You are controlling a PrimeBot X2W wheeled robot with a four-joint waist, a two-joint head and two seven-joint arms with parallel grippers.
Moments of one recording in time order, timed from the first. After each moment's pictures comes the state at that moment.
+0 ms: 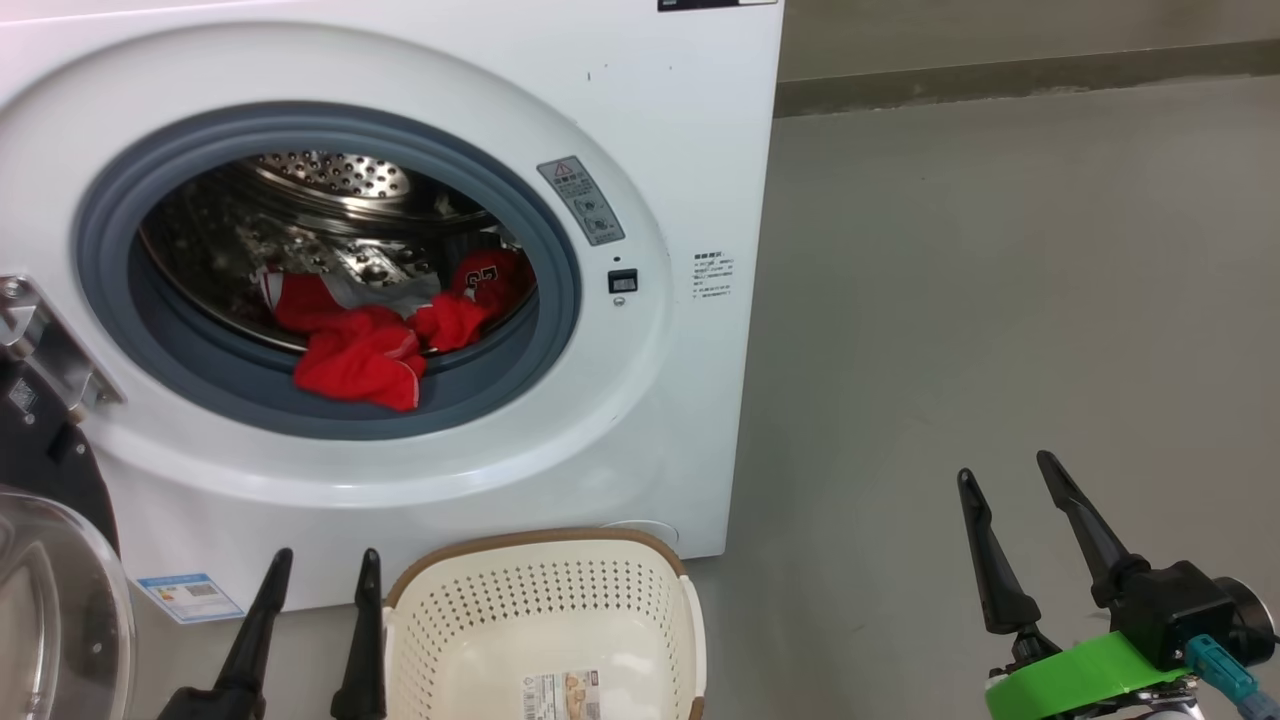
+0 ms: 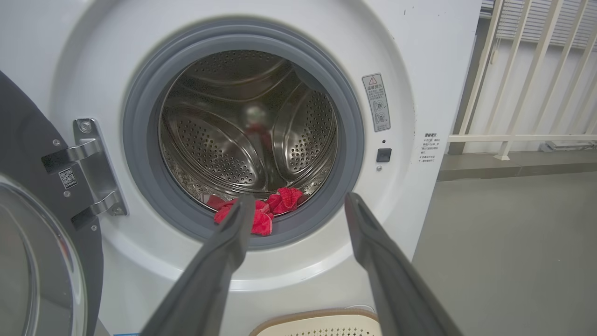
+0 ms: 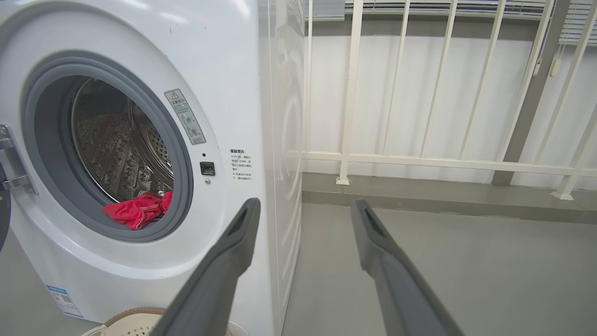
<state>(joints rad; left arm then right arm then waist) 0.04 0.04 0.02 0.09 -0.14 -0.06 -0.26 0.02 -0.04 -0.02 0.11 0.16 0.13 -0.26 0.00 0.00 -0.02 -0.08</state>
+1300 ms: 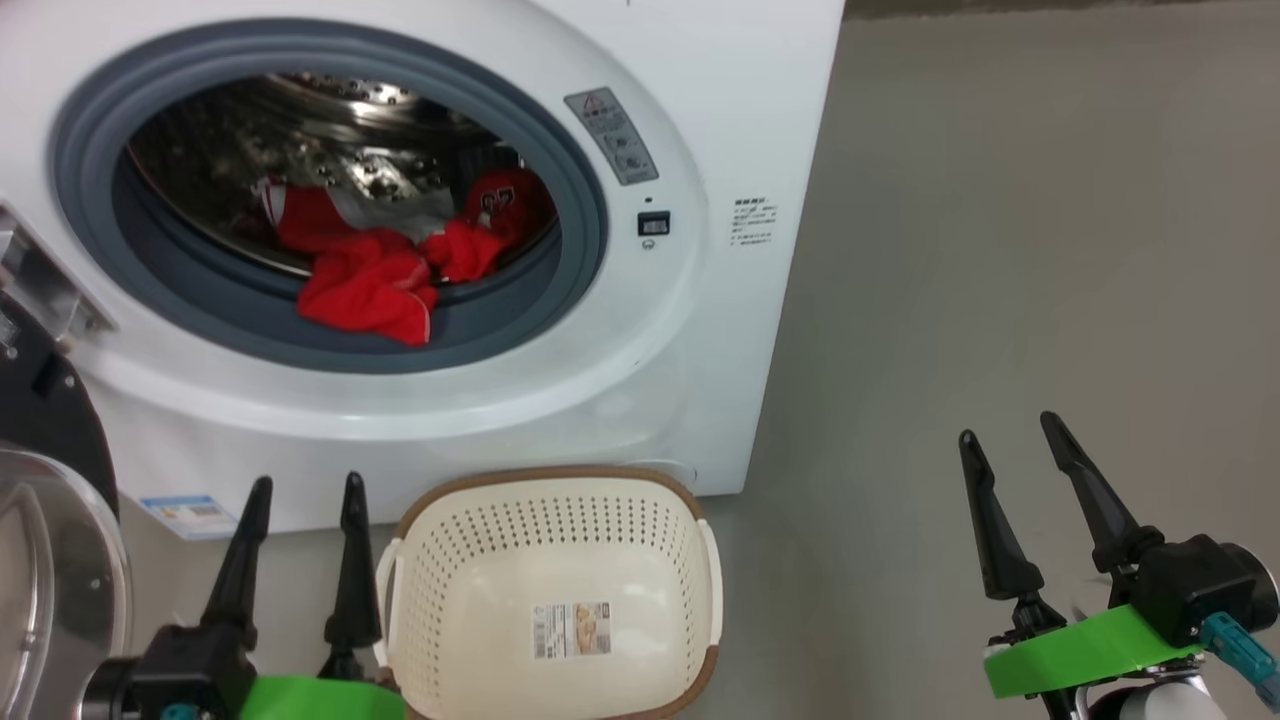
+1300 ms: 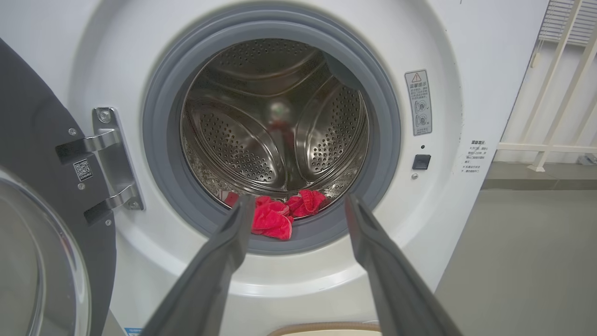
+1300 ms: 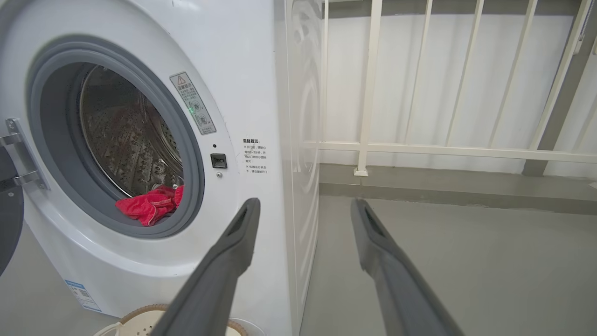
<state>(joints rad) -0.05 0.04 0.00 0.08 -0.16 0.02 -0.26 -0.01 -0.04 -0.01 0.07 0.18 0.13 -0.26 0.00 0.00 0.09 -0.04</state>
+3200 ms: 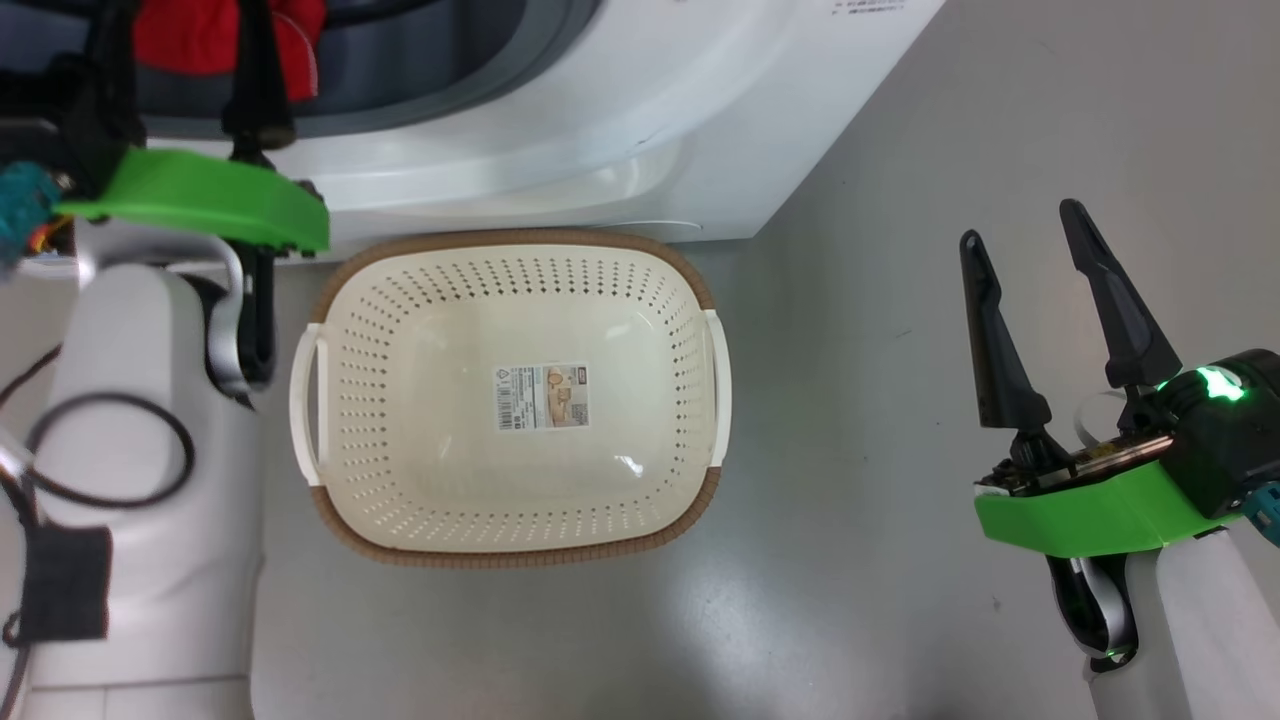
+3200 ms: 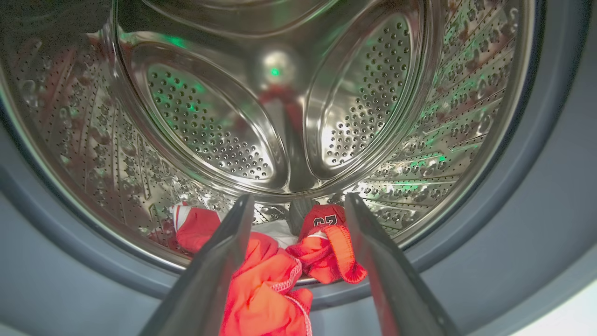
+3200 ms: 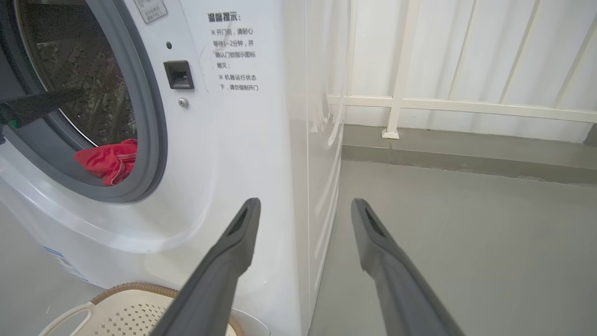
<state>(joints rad) -0.93 0.04 0.03 0.57 -0.15 -0.04 -0.26 -0.27 -0.05 0.02 -0.03 0.16 0.13 -0.26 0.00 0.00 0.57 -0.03</state>
